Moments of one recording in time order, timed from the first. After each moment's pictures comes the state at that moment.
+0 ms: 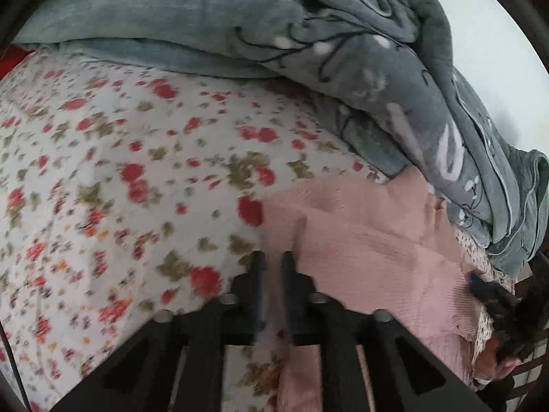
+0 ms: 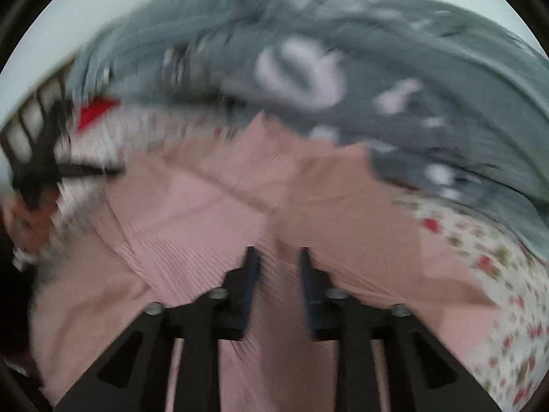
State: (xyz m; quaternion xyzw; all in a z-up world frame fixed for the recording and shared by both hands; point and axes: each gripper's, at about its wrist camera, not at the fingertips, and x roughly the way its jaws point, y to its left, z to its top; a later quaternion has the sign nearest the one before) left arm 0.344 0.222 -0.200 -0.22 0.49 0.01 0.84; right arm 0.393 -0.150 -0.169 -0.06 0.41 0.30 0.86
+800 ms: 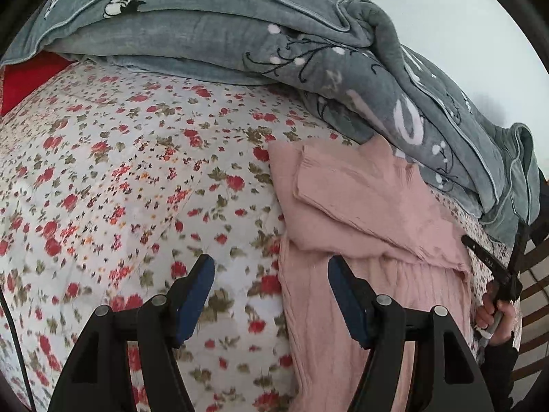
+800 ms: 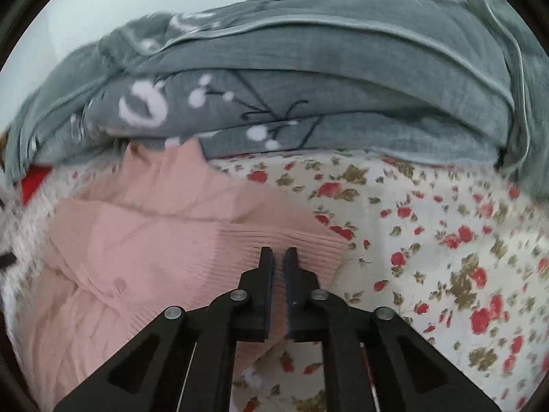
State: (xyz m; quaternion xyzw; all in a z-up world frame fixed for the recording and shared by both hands) left arm 0.226 0.199 -0.149 -0.19 0.47 0.03 0.86; right arm 0.394 -0.251 -0.182 0.00 0.42 0.14 0.90
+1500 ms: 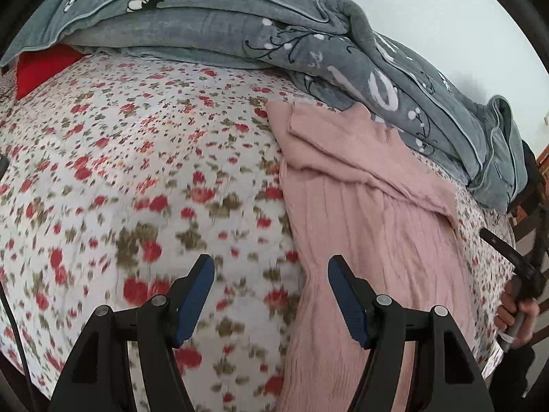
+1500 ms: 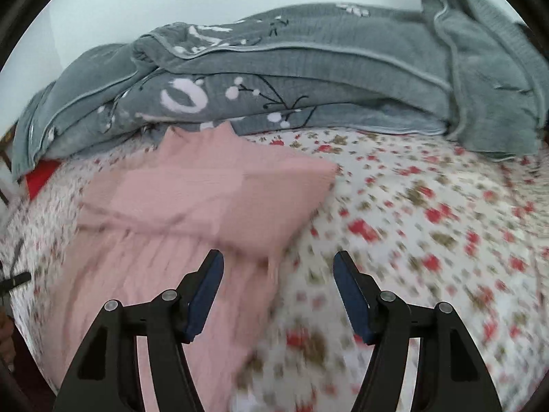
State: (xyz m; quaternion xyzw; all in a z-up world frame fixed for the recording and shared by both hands) left arm 0.130 0.183 -0.153 -0.17 0.46 0.02 0.87; right arm 0.257 -0.254 -0.134 0.01 0.42 0.10 0.90
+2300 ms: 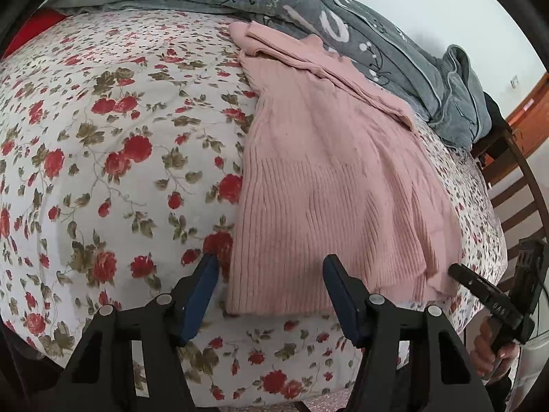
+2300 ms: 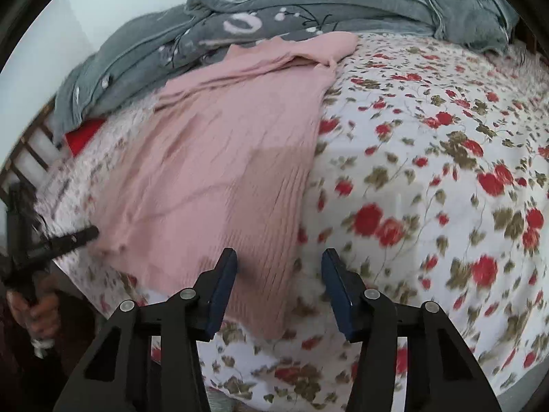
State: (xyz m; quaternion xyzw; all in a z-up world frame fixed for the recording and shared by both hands) left arm 0.020 0.136 -0.208 -0.18 0.49 -0.07 0.85; right arm 0.037 -0.227 -0.203 0.07 0.47 0.15 0.87
